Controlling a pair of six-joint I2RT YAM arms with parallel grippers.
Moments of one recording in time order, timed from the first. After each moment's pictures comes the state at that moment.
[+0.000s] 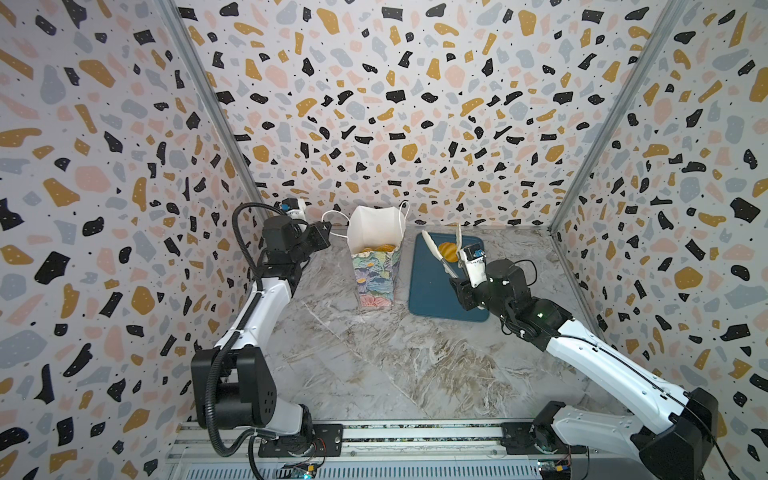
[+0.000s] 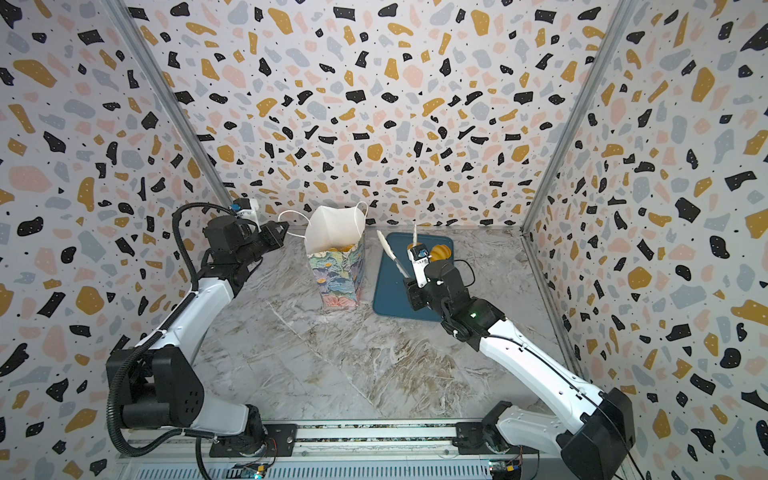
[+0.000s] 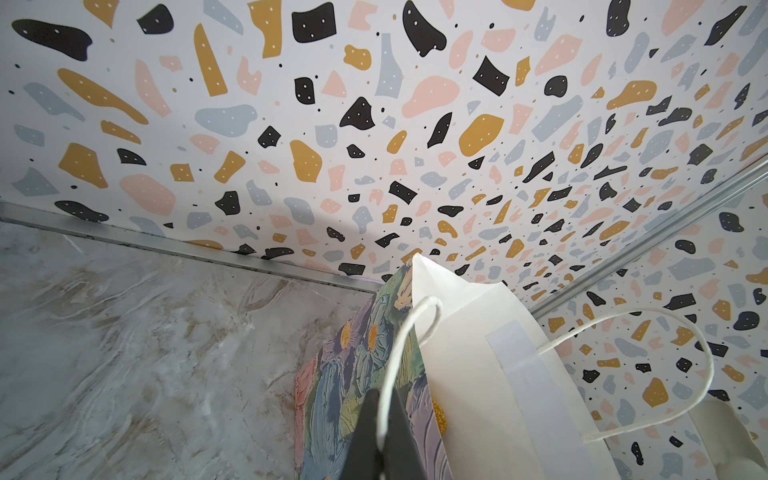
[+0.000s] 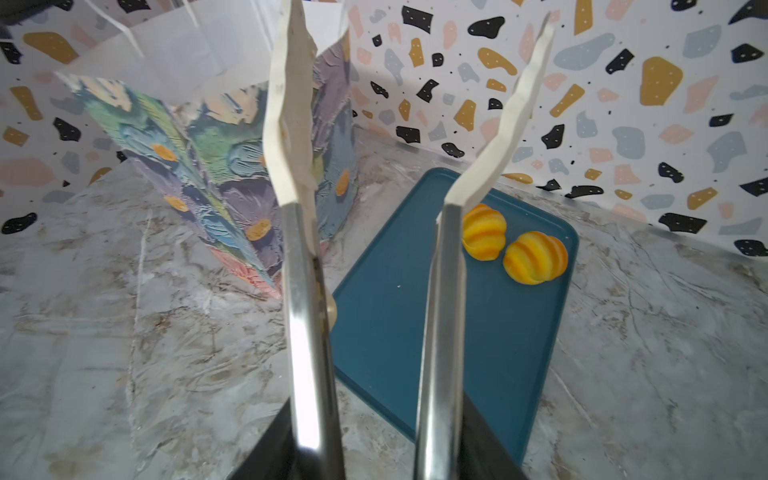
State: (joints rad) left arm 0.04 1.47 1.17 0.05 0.44 -0.45; right arm 0.66 1.15 1.02 -0.35 0.14 0.08
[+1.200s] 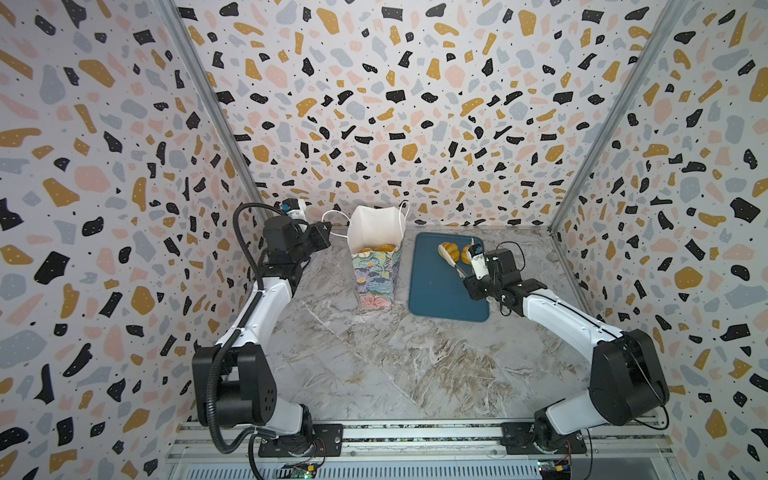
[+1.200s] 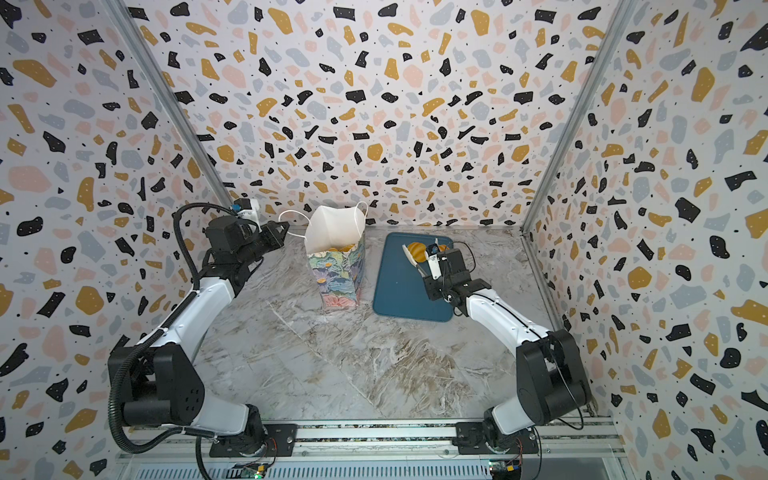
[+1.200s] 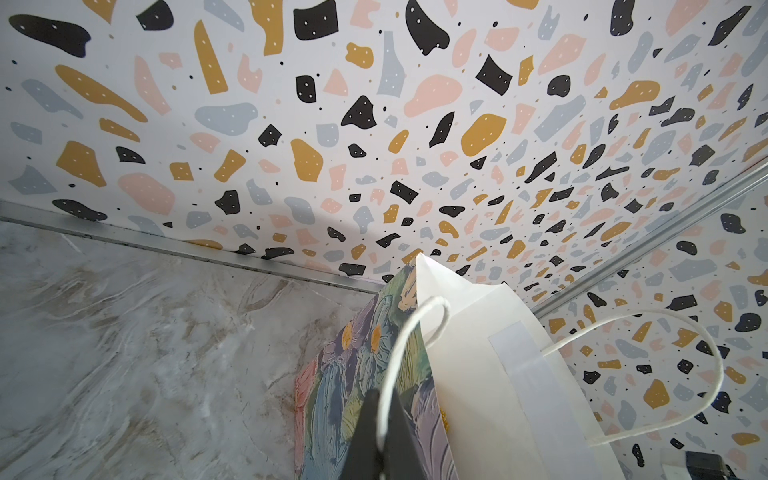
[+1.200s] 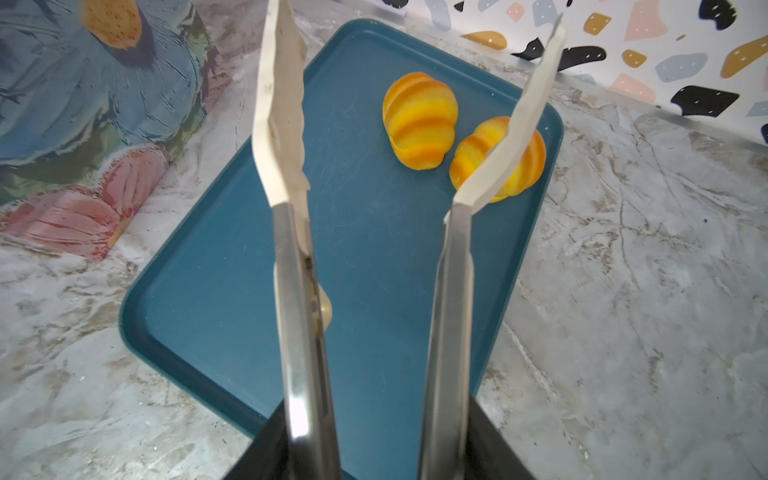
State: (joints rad) left arm 0.04 1.48 1.17 0.07 0.44 -0.46; right arm 0.39 1.51 1.03 -0.28 0.02 -0.07
